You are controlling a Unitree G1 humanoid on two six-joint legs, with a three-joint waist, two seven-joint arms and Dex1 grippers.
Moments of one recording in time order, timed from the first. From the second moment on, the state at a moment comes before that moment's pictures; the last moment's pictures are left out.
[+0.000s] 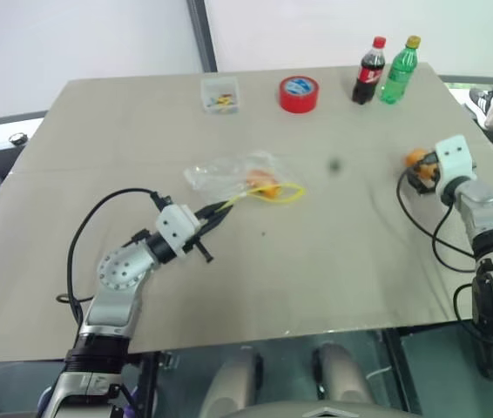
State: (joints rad) left arm -0.19 0.53 0.03 0.07 -0.20 -0.32 -0.79; right arm -0.94 -0.60 -0.07 1.20 -0.04 -0.03 0.36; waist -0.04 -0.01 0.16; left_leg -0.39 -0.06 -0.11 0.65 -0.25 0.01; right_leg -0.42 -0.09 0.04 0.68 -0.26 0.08
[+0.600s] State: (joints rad) left arm -0.17 0.54 0.03 0.01 -0.20 -0.28 -0.76; right arm -0.94 -0.61 -0.10 1.23 -0.02 -0.16 0.47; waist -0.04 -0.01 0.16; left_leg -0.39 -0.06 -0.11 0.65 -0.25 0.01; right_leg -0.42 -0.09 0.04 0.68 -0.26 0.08
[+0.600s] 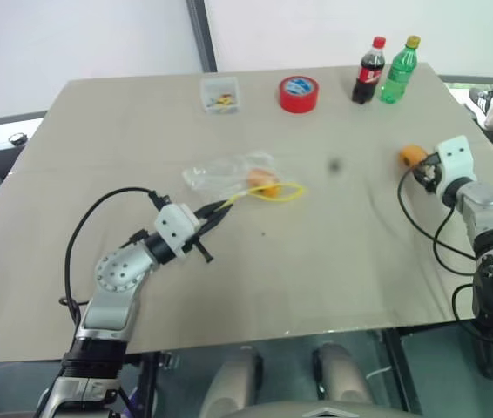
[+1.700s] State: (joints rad) left arm -0.20 0.52 0.03 0.03 -0.20 -0.28 -0.76; right arm -0.60 -0.16 -0.15 0.17 0.13 0.60 0.04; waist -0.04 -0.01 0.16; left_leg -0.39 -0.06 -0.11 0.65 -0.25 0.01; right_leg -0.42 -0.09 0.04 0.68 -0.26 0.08
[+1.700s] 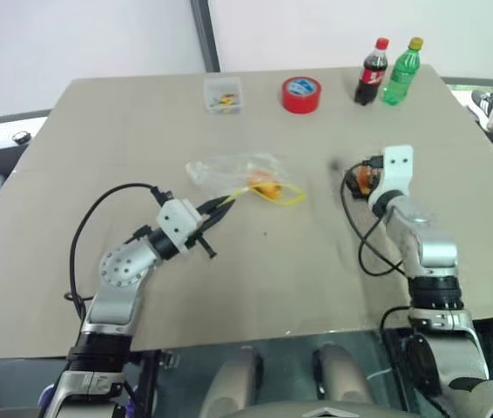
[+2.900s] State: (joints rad) left arm -0.13 0.54 0.03 -0.04 -0.22 -0.26 -0.81; right arm -0.43 -0.37 0.25 -0.18 0.27 0.52 0.68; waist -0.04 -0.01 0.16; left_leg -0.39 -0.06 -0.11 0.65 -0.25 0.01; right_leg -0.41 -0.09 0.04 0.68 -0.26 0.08
